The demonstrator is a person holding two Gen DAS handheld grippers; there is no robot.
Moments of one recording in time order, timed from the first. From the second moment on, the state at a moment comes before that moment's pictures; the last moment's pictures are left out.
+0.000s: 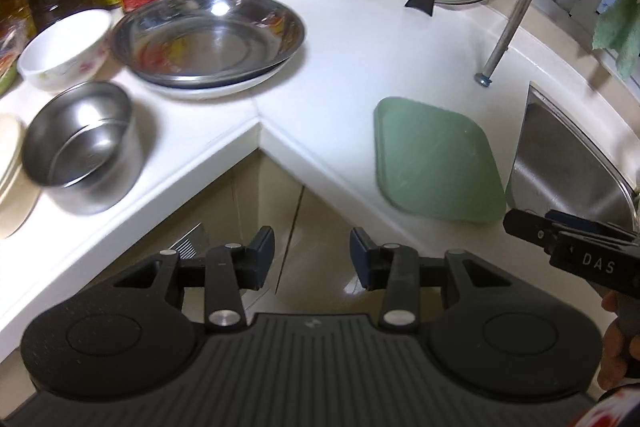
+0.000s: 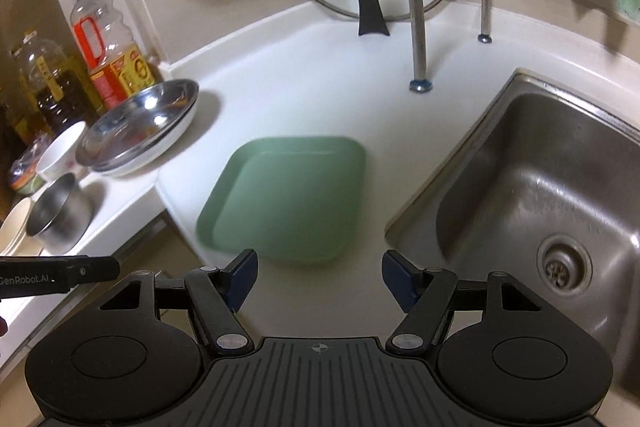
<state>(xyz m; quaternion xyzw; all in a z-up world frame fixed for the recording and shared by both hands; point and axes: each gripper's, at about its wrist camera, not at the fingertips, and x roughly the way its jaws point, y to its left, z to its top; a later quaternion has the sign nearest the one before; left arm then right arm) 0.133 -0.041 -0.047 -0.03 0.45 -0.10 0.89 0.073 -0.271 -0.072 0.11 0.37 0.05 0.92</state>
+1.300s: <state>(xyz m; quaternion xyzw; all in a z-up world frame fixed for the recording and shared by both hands) 0.194 -0.133 -0.084 0.01 0.42 -0.08 0.90 0.146 -0.310 -0.111 0.10 0.38 0.13 0.91</state>
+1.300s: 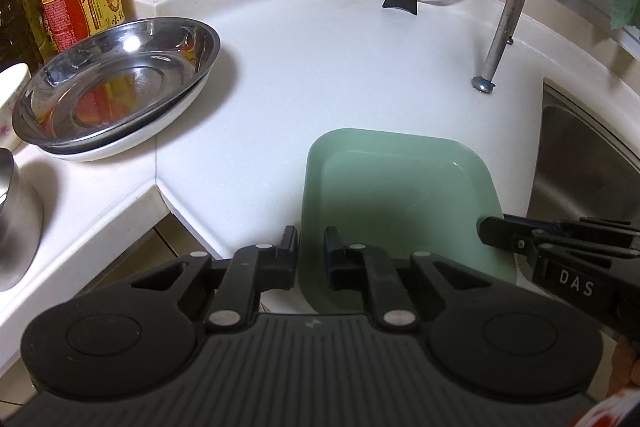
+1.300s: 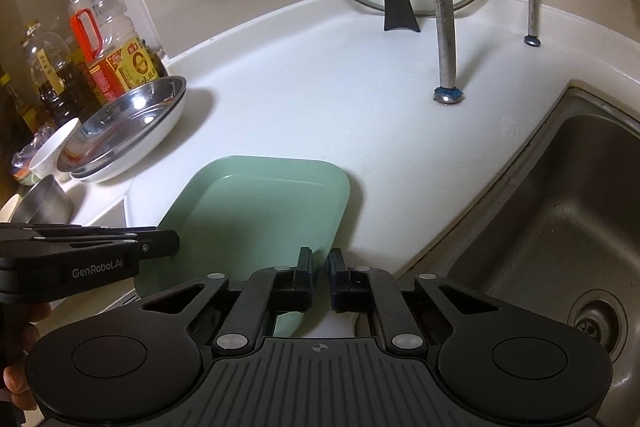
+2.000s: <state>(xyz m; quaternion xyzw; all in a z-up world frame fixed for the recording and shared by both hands) 0.190 -0.115 -0.054 -0.01 0.39 -0.08 0.92 0.155 -0.294 -0.091 0.09 0.34 0.14 0.92</state>
